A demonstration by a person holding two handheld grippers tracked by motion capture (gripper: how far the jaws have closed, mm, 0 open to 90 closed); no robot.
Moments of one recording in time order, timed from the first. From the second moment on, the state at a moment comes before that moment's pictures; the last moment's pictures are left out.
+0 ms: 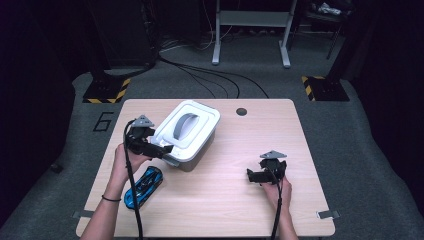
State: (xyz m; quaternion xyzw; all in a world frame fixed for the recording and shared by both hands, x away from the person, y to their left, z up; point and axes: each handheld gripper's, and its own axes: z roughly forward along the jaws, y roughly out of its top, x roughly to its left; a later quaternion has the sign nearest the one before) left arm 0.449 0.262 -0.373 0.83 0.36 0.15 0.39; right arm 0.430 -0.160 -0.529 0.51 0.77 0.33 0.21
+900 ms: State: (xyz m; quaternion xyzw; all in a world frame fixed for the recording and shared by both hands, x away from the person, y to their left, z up) left arm 0.514 0.211 -0.369 0.84 0.37 0.15 0.38; right arm 0.430 -0.161 -0.529 0.50 0.77 0.33 0.21
